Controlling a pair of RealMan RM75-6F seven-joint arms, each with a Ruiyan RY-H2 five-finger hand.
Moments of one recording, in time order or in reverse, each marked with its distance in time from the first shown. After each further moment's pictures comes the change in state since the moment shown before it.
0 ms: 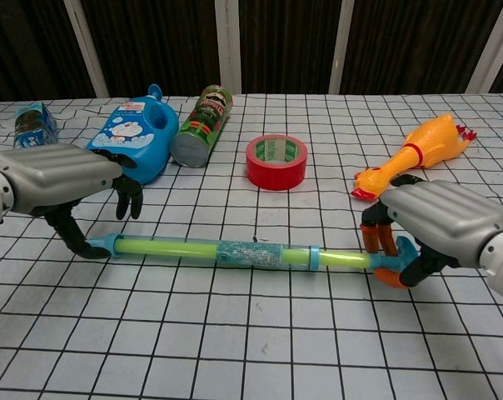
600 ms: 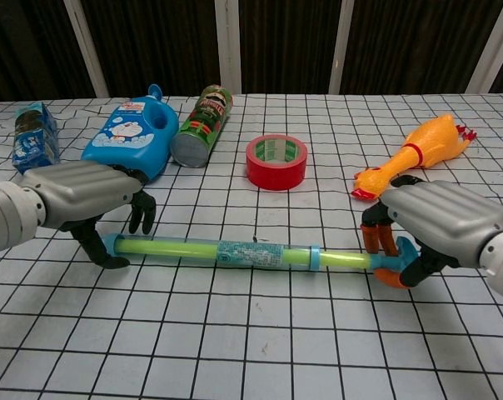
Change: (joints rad) left arm -0.058 -0.097 0.027 0.058 -0.092 0.046 0.032; right arm 0.002 0.000 -0.001 0.003 0.002 -0.004 0.005
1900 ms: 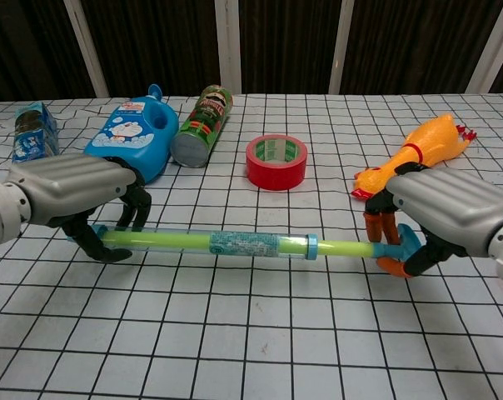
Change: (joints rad) left arm 0.011 0.042 0.049 -0.050 0.077 0.068 -0.083; right arm -0.006 0.028 0.005 -0.035 -0.016 0.026 -0.012
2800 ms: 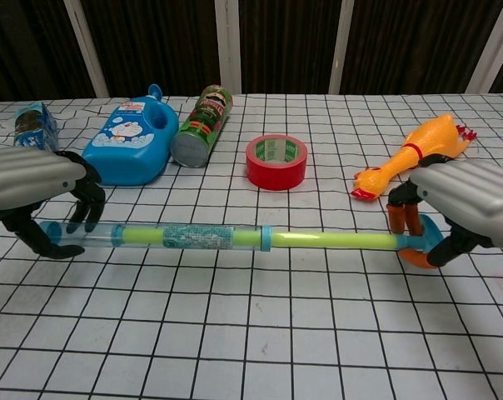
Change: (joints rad) left arm 0.049 0.133 0.053 -0.038 0.054 0.002 -0.074; right arm -0.015 0.045 0.008 -0.005 0.017 0.018 0.002
